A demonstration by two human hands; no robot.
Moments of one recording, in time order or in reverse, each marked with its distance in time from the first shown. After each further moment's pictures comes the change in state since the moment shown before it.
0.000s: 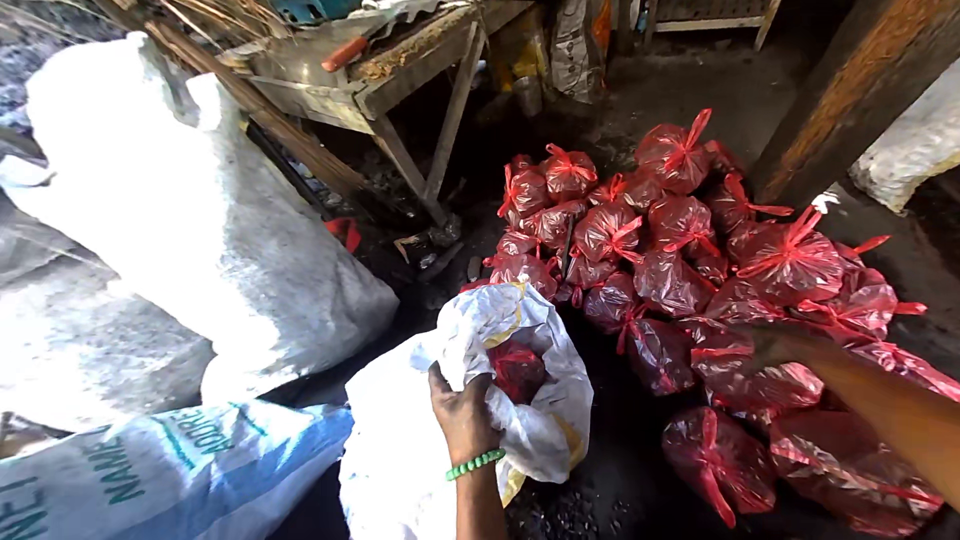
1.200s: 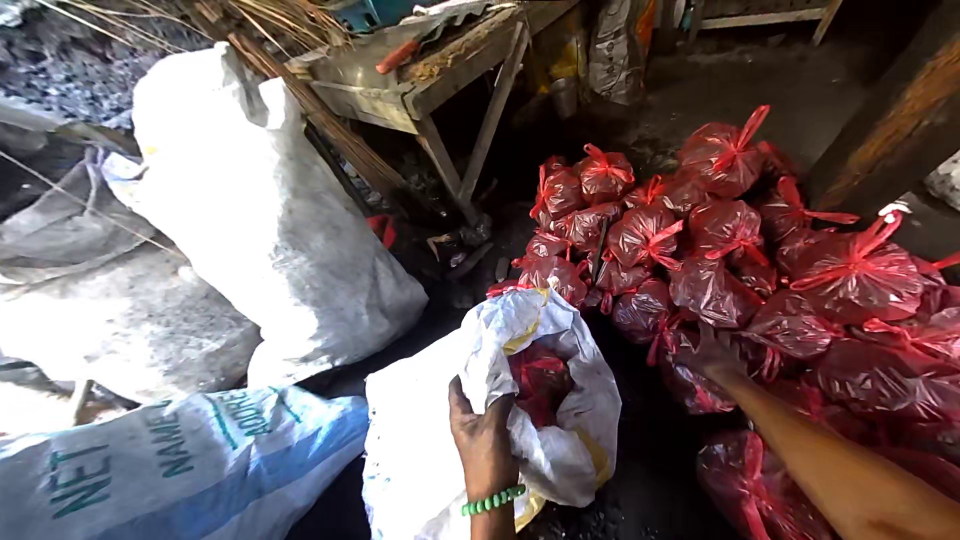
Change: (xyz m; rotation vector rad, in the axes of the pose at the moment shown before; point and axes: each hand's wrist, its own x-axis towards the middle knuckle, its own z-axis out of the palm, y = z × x) left_hand -0.005 0.000 -0.016 -0.018 -0.002 0.019; right_hand 0.077 -0.112 0.063 0.378 0.314 0.218
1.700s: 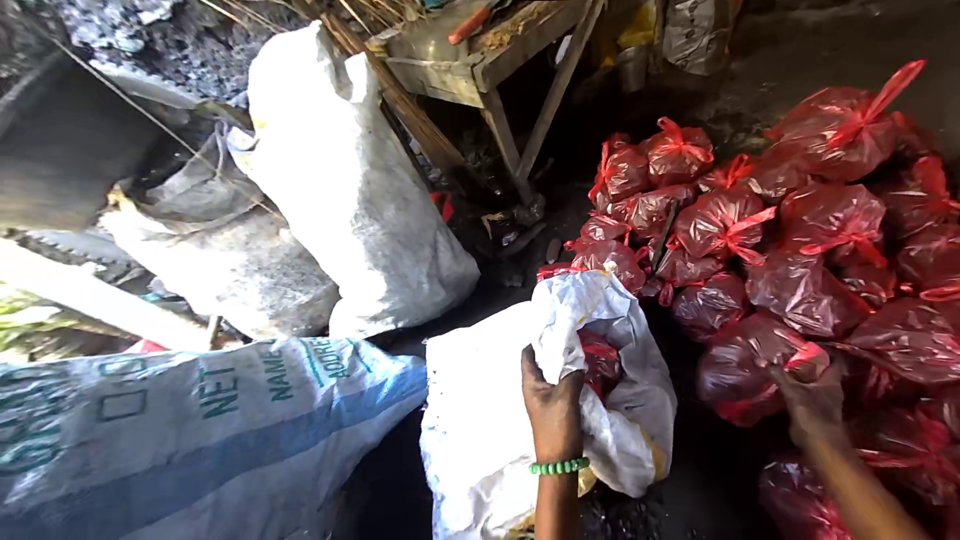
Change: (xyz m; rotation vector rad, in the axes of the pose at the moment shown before) left_hand 0.001 -0.009 0.002 -0.020 -0.027 -0.055; right_hand -0.075 -0.006 0.031 1.082 0.321 -0.168
